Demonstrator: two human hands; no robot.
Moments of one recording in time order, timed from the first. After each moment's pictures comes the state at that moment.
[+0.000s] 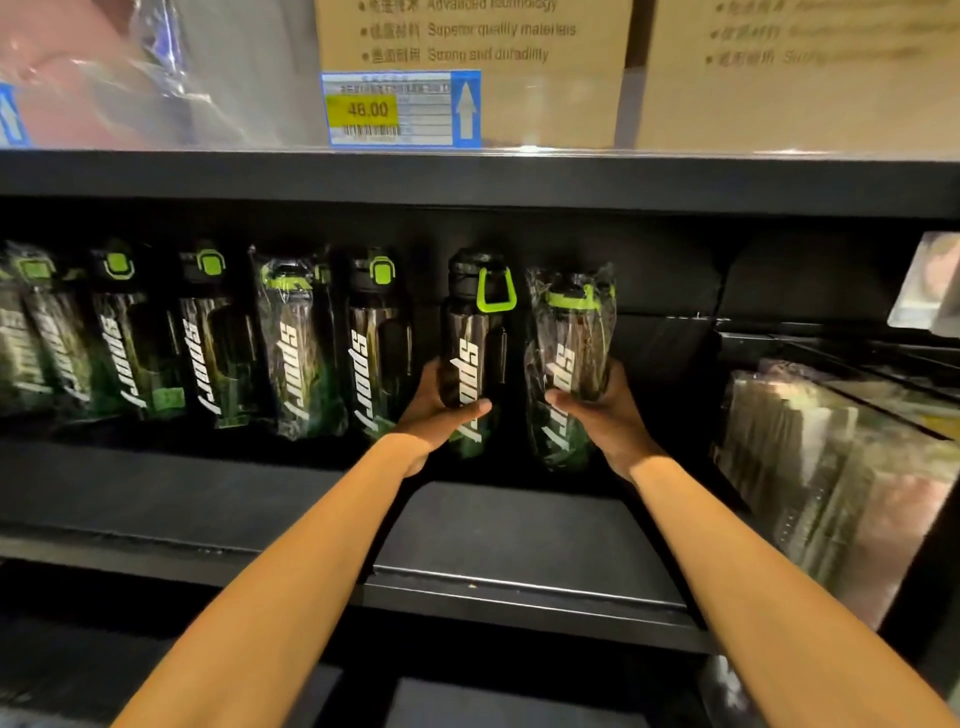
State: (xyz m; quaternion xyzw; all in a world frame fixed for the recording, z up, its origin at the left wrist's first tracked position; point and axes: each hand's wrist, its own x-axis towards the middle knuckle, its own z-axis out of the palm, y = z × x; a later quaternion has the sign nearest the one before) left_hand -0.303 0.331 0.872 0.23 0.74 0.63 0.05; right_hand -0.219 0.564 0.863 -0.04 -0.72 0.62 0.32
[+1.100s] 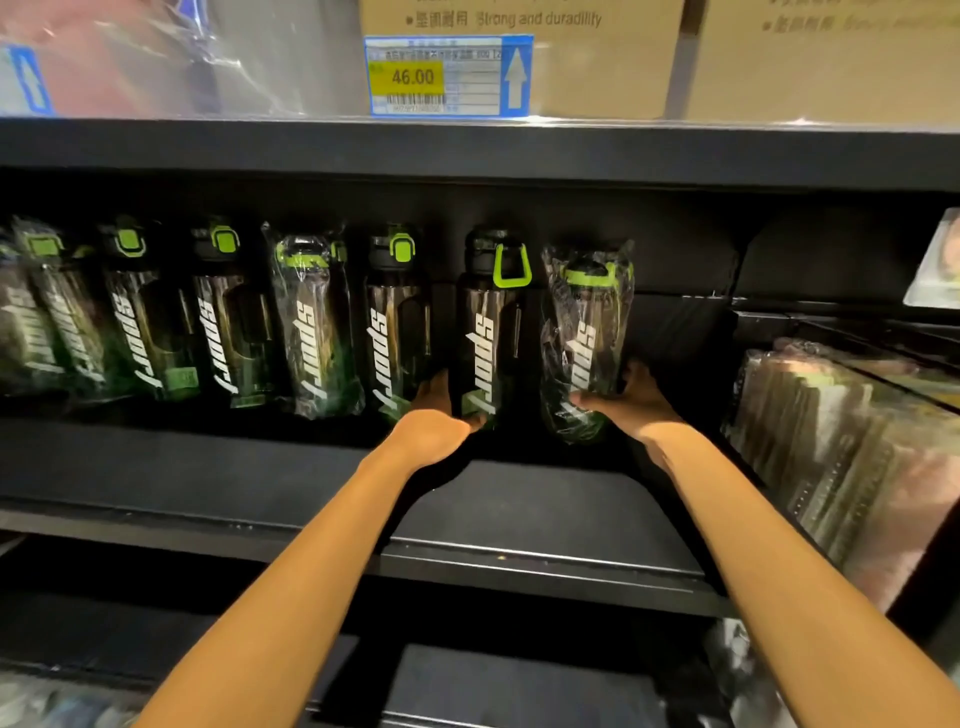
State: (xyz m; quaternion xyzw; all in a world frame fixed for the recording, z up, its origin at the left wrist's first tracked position) left_hand -0.293 0.299 0.864 0.24 0.90 0.36 0.02; right_hand -0.208 0.568 0.867 -0.23 -0.83 0.47 0.21
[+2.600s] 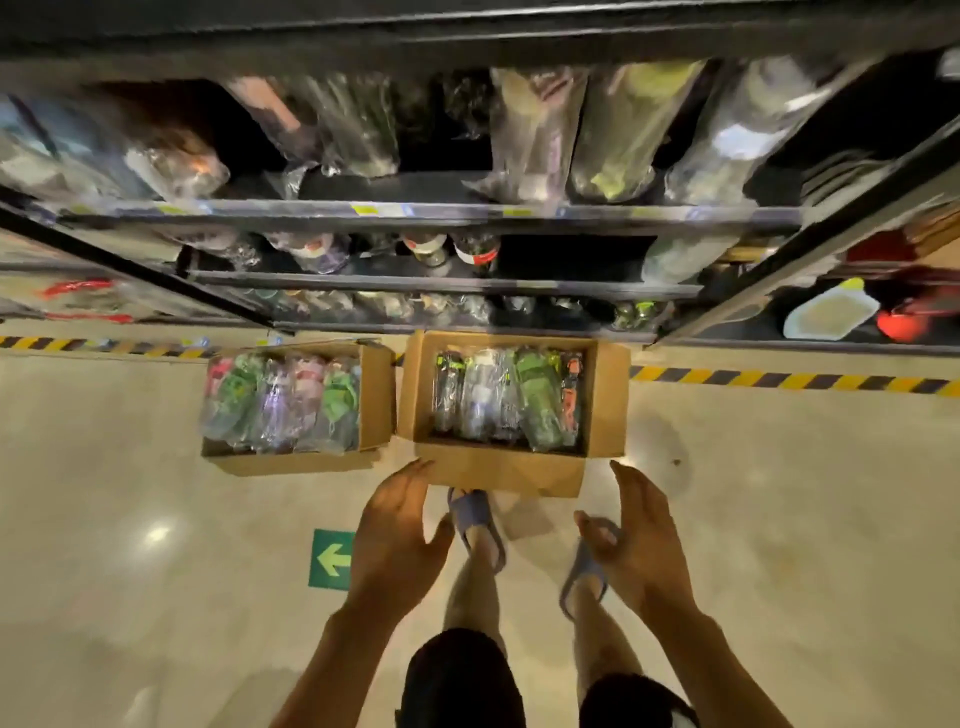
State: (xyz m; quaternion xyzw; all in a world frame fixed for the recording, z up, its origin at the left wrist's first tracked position) left_hand 0.141 -0.047 0.378 0.17 0.94 0.17 0.22; right_hand 0.270 0.203 0.335 -0.31 -0.87 0.38 -0.11
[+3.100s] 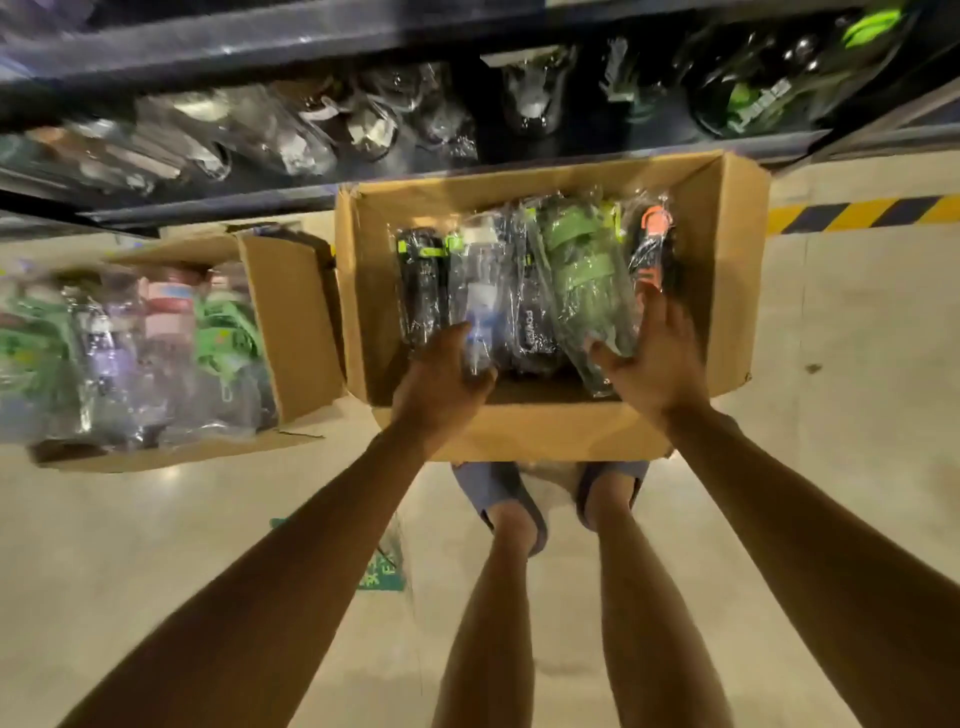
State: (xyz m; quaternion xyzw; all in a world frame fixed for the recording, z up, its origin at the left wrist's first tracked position) left_hand 0.011 -0.023 -0.093 0.14 0.89 0.18 0.40; right_hand 0.134 0.198 -0.108 -0.39 -0.84 0.34 -0.18
